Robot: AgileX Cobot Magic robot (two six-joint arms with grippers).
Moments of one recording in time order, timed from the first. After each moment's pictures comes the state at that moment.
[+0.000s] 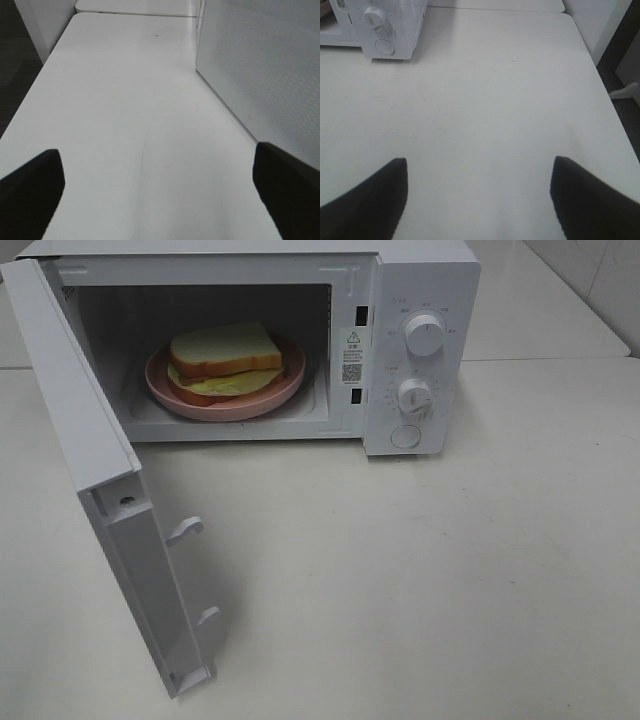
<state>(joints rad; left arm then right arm) 0.09 0.00 -0.50 -0.01 1.04 0.00 0.03 0.00 -0.51 -0.06 1.04 -0.01</state>
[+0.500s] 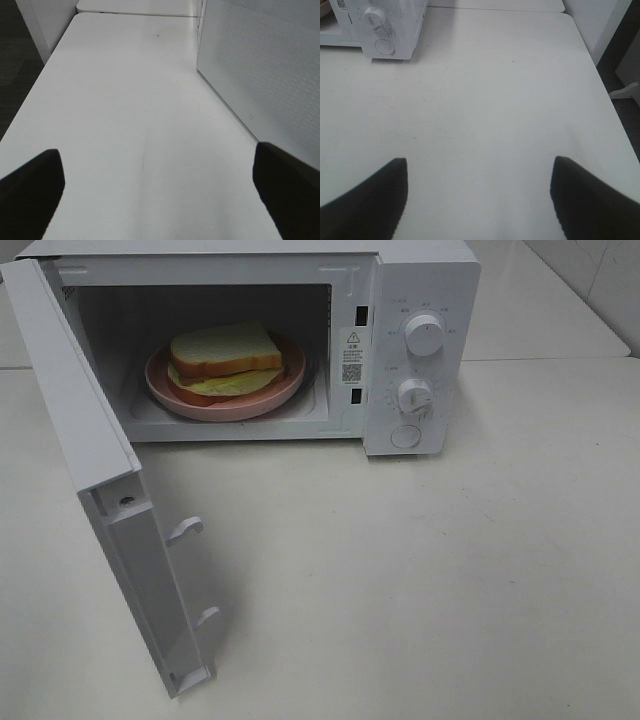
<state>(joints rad) 0.09 0.00 -0.50 -0.01 1.04 0.00 0.03 0.00 -0.51 -0.06 1.04 -0.01</state>
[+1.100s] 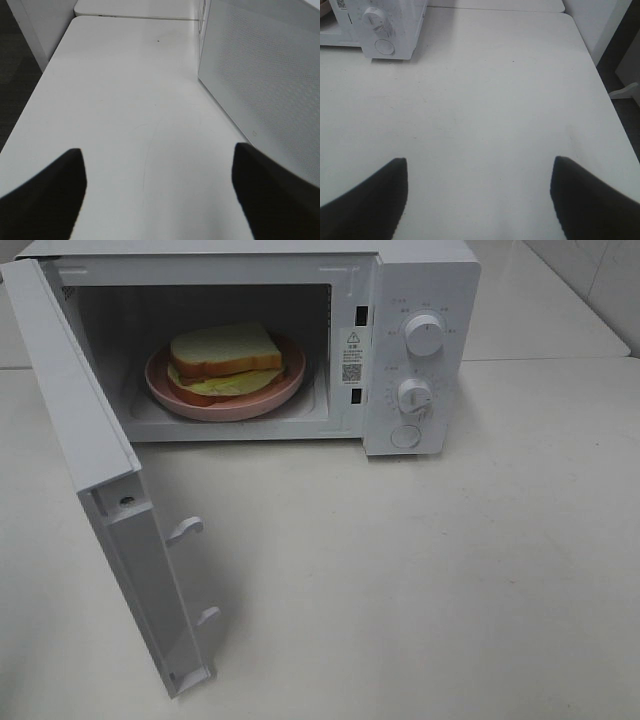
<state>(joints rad) 0.08 0.21 -0.53 0.00 0.90 0.00 0.03 0.00 -0.51 -0.06 1.04 -0.01</state>
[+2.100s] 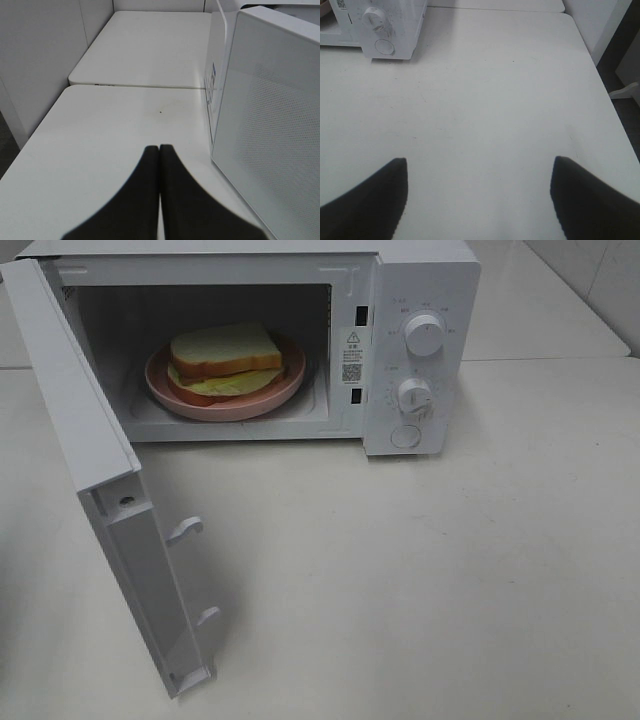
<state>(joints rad) 0.08 0.79 -0.21 0.00 -0.25 0.00 0.03 0.00 -0.51 -0.06 1.04 -0.01</state>
